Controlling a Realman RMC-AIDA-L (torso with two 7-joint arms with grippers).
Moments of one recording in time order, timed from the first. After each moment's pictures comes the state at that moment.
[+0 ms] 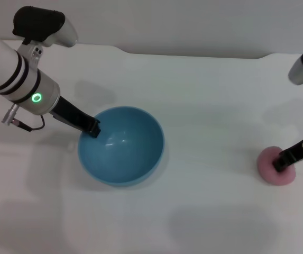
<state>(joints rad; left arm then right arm) -0.69 -2.06 1.14 0.93 2.61 1.37 -2.56 0.80 2.07 -1.10 -0.70 -2.78 -1.31 2.55</state>
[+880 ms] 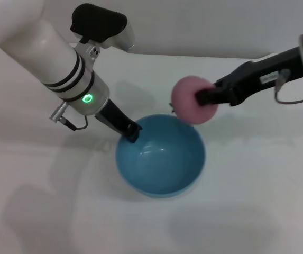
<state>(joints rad) -0.77 -2.08 1.43 0.94 2.51 1.33 -2.72 0.77 2.08 -1.09 -1.12 -2.18 -1.60 2.29</state>
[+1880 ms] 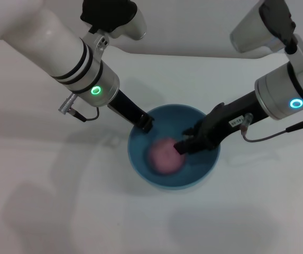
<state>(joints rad) -0.78 -2.07 1.45 0.96 2.44 1.30 -2.66 0.77 2.08 -1.40 -1.03 -2.18 -1.45 2.32</state>
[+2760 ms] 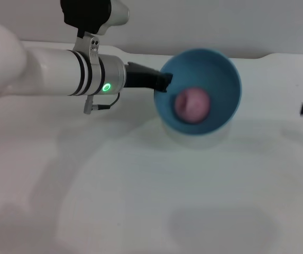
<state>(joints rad) -0.58 -2.07 1.64 0.93 1.97 0.65 -2.38 0.47 2.07 -0.58 -0.99 -2.27 -1.50 2.42</state>
